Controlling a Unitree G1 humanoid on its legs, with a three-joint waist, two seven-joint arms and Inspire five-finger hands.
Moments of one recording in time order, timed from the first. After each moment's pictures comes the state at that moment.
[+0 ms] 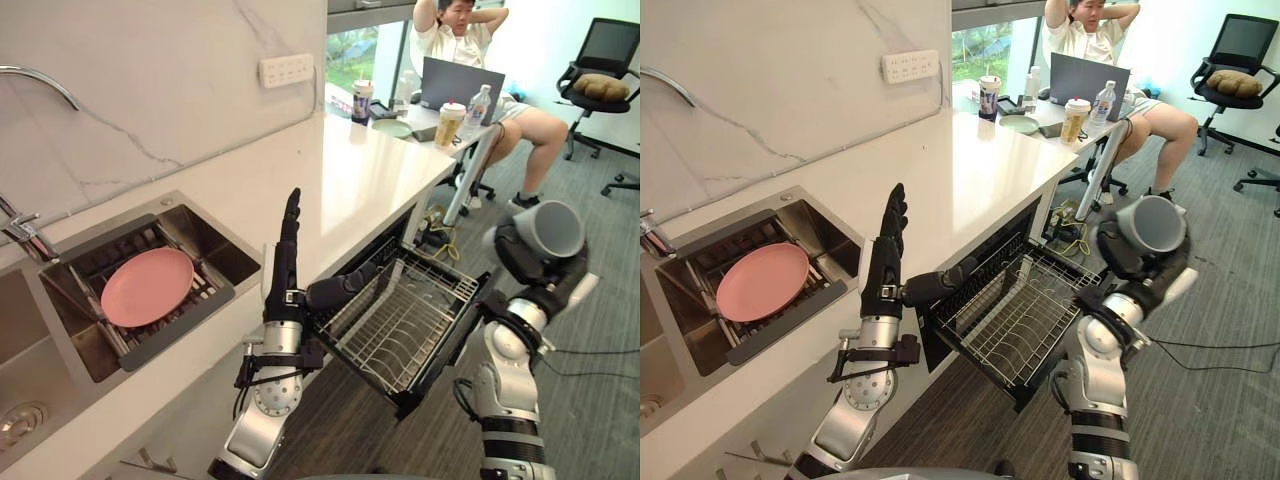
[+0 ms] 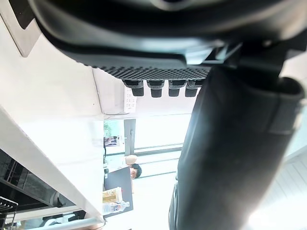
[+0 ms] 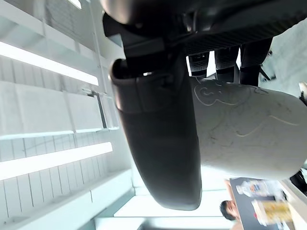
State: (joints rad) left arm 0.09 0.08 -0.40 -0.13 0.12 -0.28 0.42; right arm -0.08 -0.09 -0.28 -0.03 0.19 -0.09 -0.72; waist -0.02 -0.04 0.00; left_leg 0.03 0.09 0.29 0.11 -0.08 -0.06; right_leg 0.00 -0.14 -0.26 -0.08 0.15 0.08
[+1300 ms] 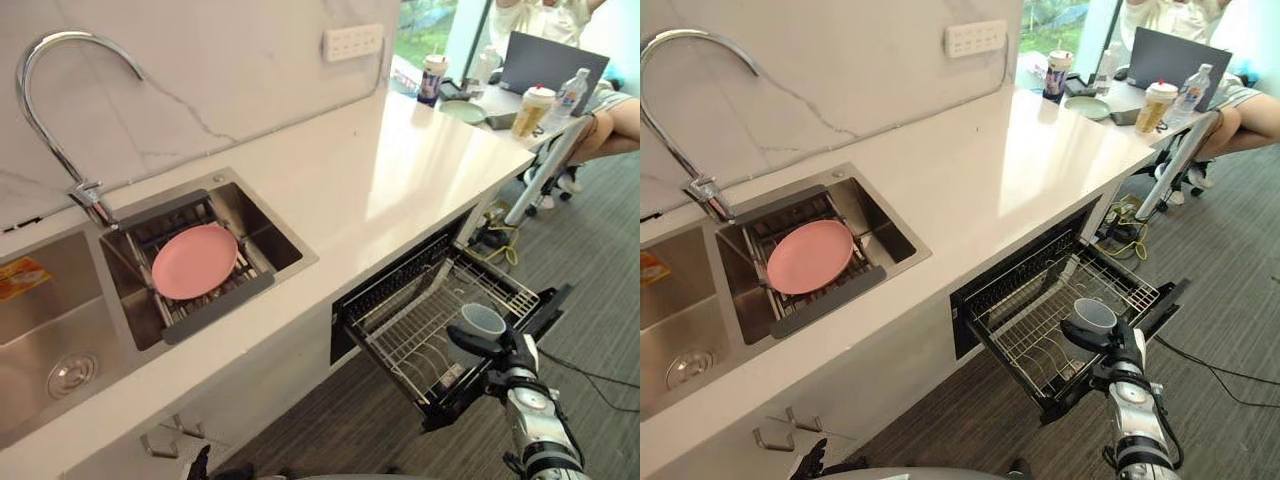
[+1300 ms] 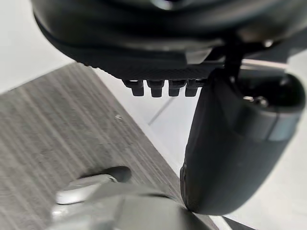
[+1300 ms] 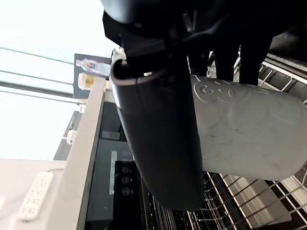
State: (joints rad) left arm 0.29 0.17 0.04 0.90 0.04 -0.05 0.16; right arm -0.16 -0.34 -0.21 0.78 0.09 -0.03 -0.11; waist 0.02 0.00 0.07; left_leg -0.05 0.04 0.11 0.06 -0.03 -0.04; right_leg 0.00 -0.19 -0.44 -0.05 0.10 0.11
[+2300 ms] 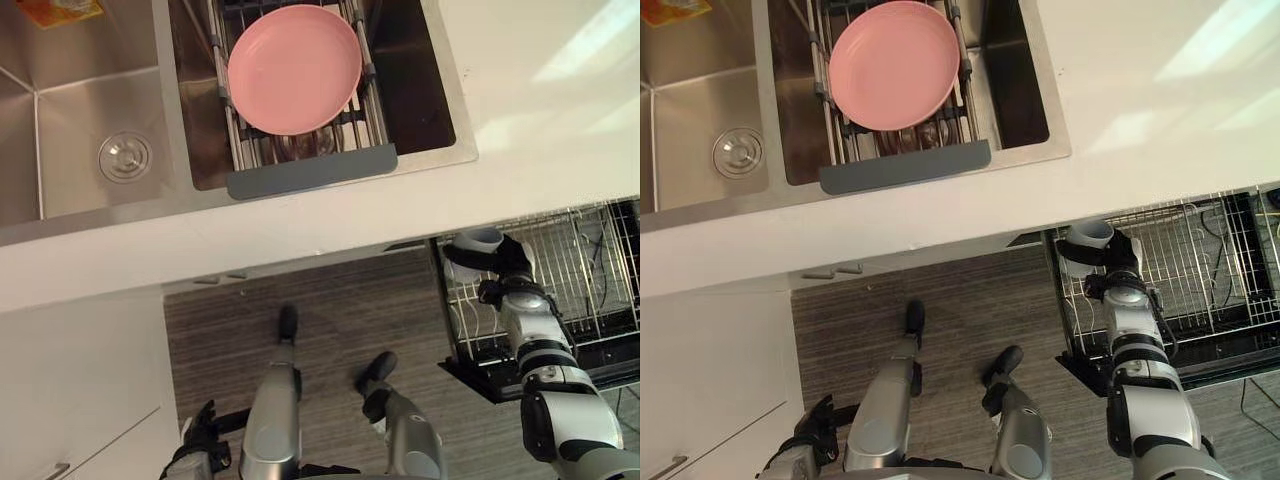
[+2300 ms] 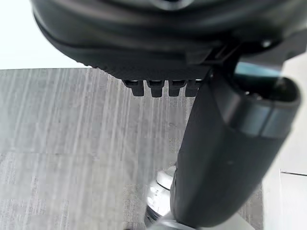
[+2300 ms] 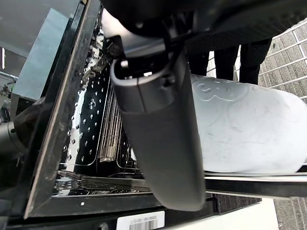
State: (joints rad) left arm 0.05 0.17 0.15 0.92 -0.22 0.04 0.06; right arm -0.57 -0.44 -0.16 0.89 0.07 0.11 -0.12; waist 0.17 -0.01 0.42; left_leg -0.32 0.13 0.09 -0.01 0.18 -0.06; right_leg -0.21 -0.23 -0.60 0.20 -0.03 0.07
